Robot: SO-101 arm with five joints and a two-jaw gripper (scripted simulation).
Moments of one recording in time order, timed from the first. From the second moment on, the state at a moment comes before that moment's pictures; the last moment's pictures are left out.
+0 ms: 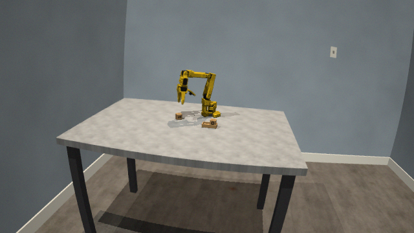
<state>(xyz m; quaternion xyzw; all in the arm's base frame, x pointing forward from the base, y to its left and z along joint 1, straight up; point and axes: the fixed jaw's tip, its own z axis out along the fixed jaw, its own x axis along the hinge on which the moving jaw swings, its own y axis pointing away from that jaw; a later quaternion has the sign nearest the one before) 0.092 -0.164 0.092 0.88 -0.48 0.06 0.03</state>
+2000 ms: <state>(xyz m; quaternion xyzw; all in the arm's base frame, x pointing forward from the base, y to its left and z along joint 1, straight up) 0.090 -0.159 0.144 0.67 -0.70 0.24 0.05</state>
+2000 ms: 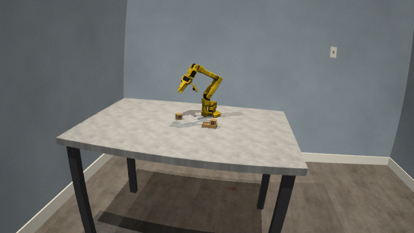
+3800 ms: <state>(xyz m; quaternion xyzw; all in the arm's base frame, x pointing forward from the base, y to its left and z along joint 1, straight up) 0.097 -0.149 0.128 0.26 -0.93 0.23 -0.07</state>
